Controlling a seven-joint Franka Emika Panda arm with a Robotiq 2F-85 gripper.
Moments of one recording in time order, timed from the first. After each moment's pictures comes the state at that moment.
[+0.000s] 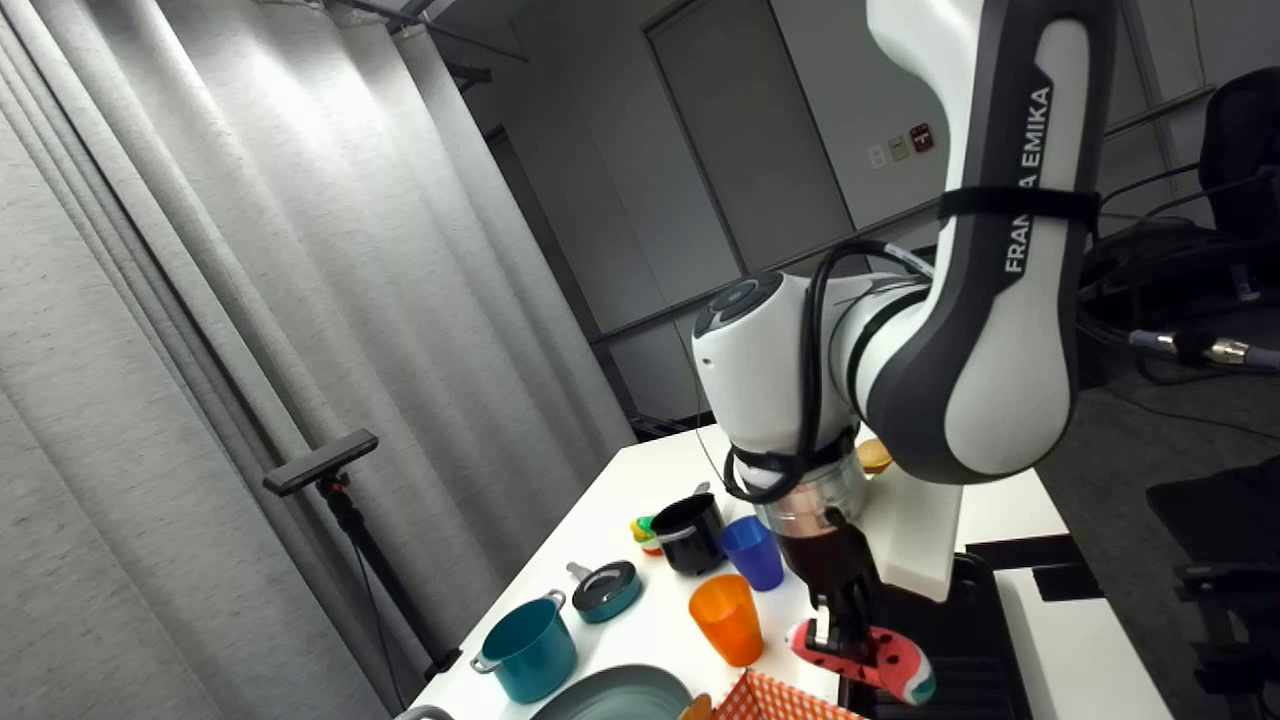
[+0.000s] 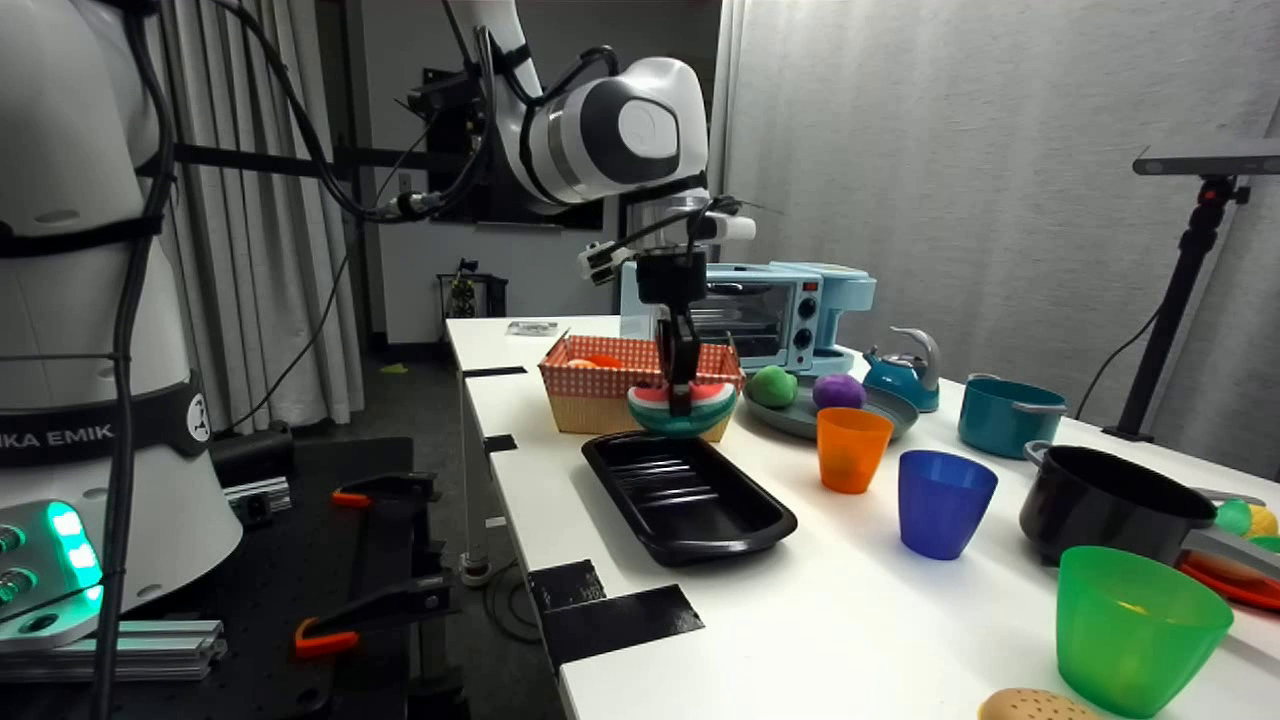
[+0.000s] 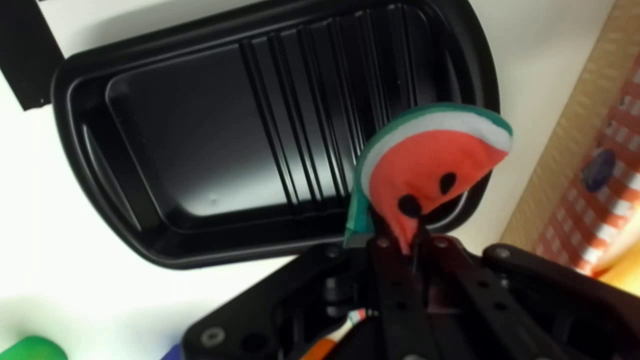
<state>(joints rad) 0.12 0.11 -0.02 -2.50 -0.35 2.69 0.65</state>
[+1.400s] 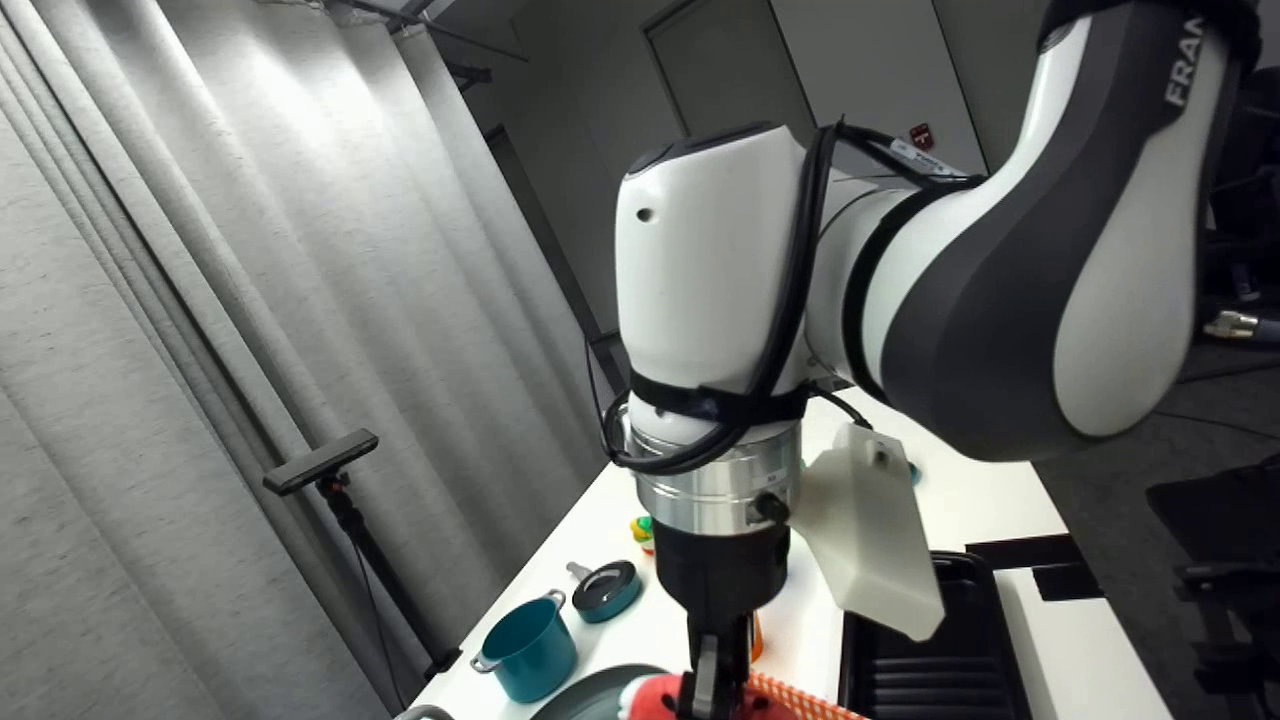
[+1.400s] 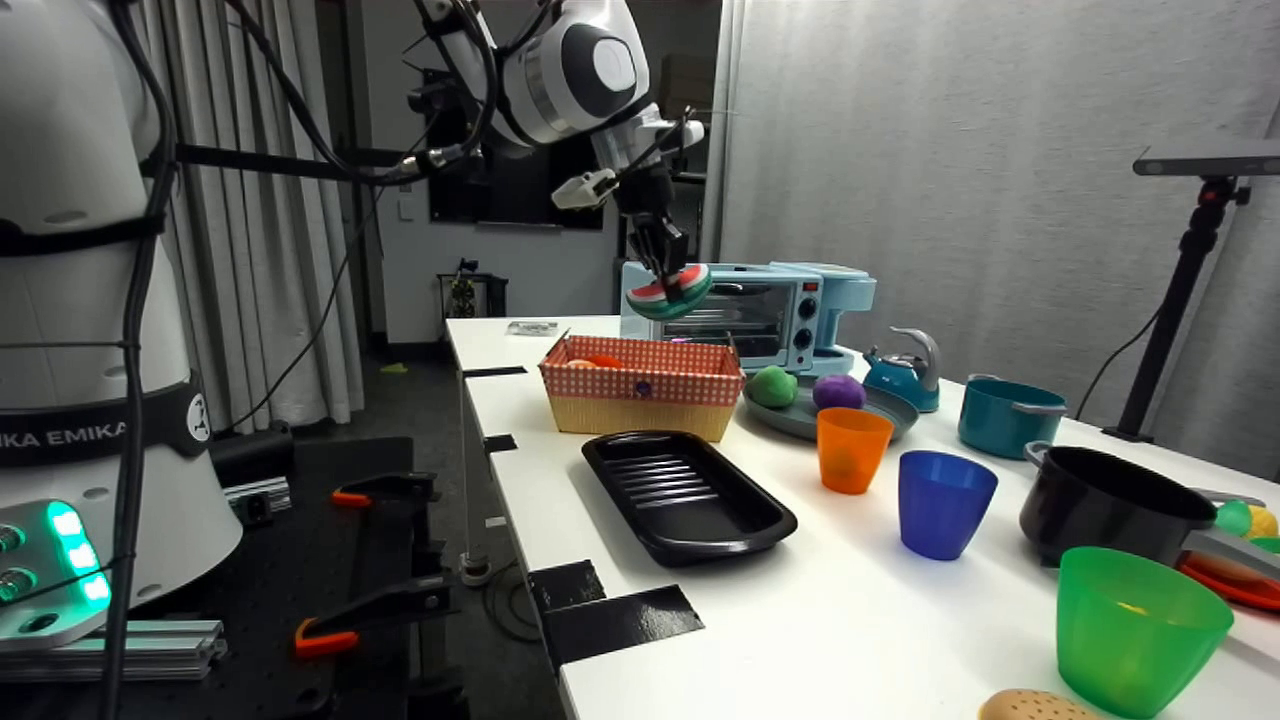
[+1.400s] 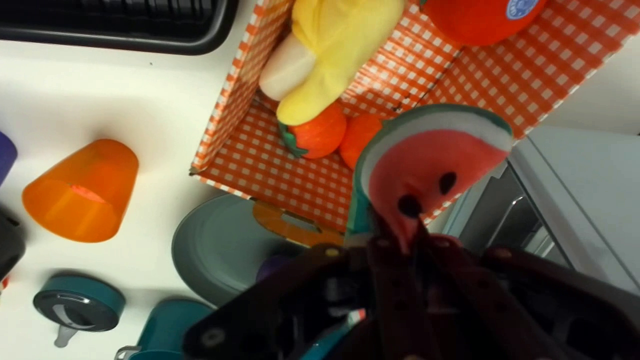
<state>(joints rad) 0.17 0.00 0.18 -2.43 -0.37 2.79 0.60</state>
